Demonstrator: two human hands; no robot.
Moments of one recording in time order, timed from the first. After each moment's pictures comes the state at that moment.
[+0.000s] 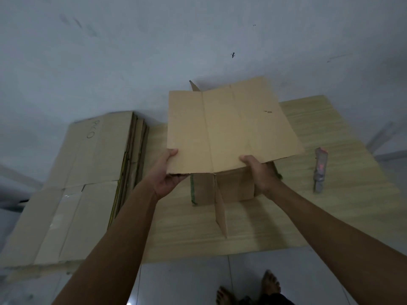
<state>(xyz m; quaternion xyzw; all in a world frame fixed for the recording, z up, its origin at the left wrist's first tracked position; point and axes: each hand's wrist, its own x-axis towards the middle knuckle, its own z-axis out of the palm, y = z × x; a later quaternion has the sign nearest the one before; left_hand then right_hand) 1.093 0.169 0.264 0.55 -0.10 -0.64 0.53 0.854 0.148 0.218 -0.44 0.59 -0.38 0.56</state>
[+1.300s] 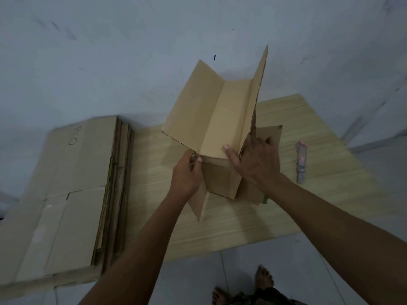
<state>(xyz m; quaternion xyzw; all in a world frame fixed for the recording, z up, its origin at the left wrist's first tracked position) 1.031 0.182 0.229 0.66 -0.58 -0.30 0.39 0.842 0.143 0.227 -0.73 0.65 -0.18 -0.10</state>
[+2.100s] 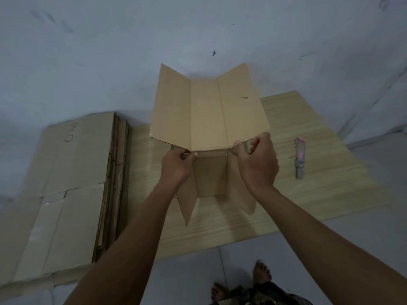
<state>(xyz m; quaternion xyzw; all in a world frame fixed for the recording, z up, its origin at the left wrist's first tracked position) 1.059 0.163 0.231 0.72 -0.55 -0.26 0.33 0.869 0.172 0.231 -0.47 0.74 -0.44 0.17</state>
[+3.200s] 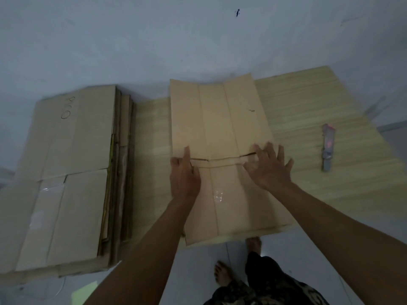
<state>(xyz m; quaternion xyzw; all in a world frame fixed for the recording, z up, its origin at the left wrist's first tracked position) 1.086 0.180 0.134 0.78 -0.56 -0.17 0.22 0.859 0.138 0.122 -0.64 0.73 0.03 0.24</state>
